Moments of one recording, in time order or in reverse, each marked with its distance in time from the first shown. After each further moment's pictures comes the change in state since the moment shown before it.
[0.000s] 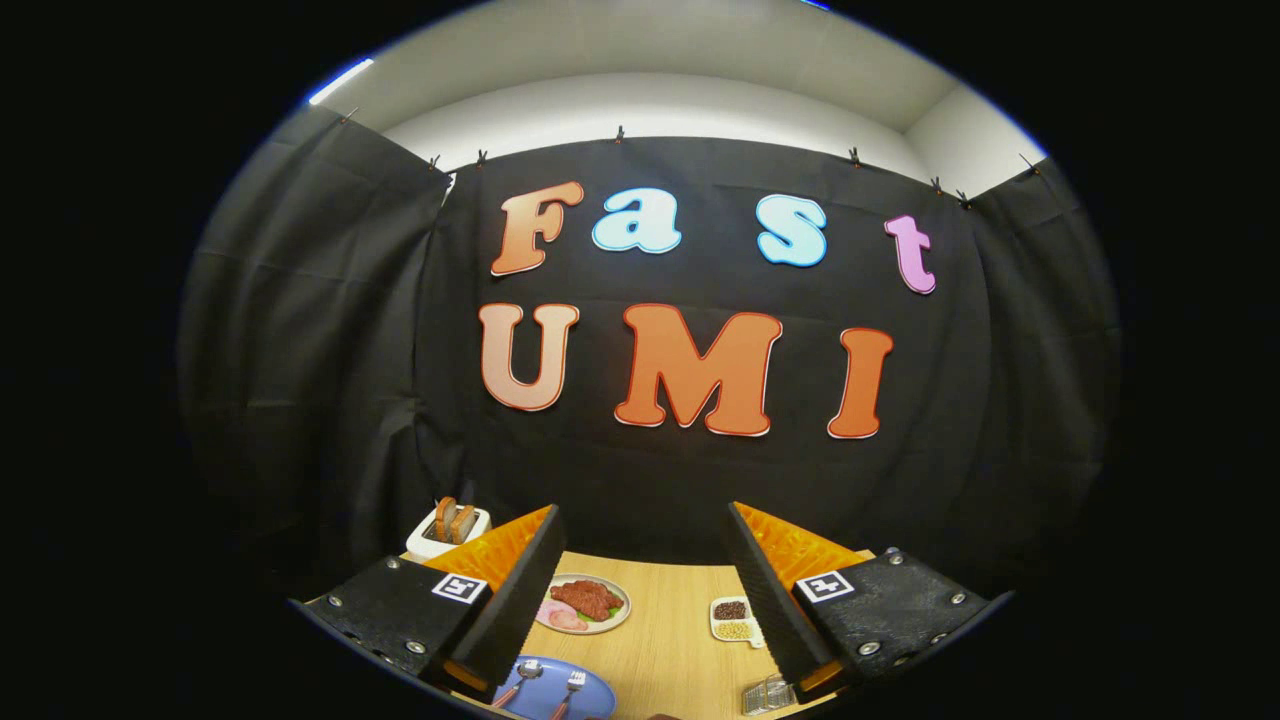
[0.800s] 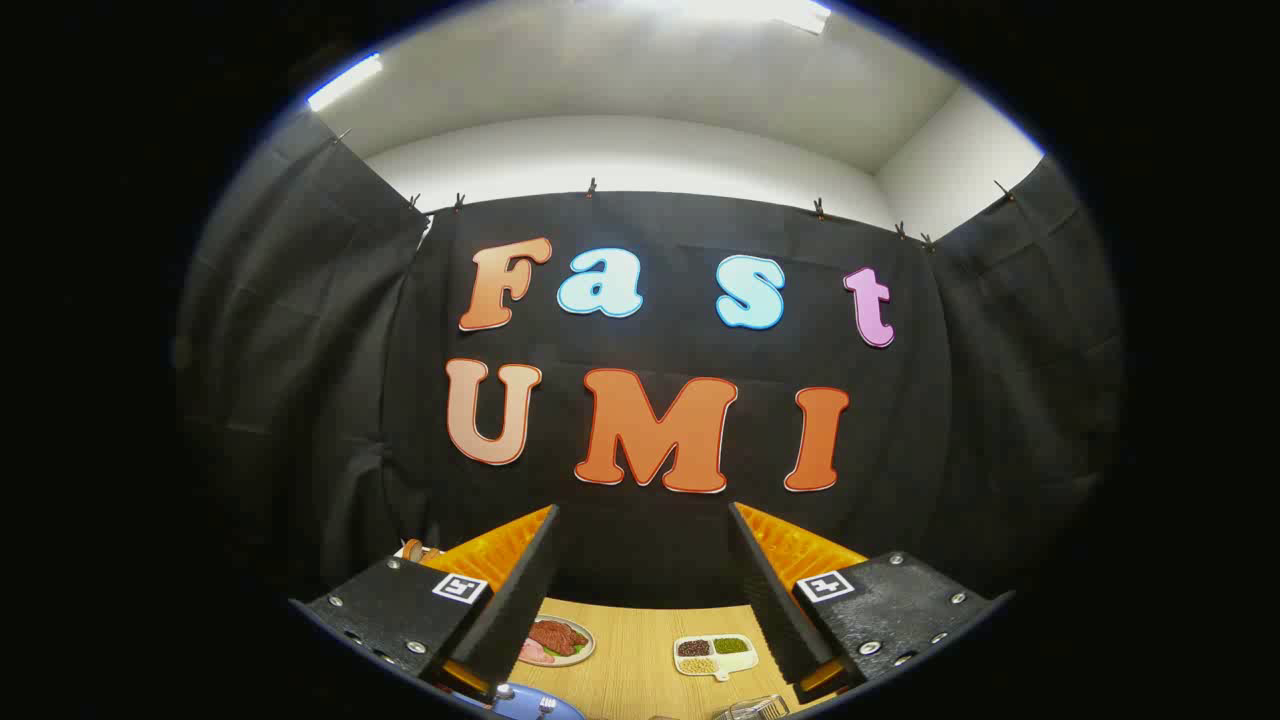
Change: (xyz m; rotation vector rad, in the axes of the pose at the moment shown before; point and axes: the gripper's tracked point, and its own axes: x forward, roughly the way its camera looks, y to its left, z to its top) arm -0.023 -0.044 0.062 -0.014 -0.207 -0.107
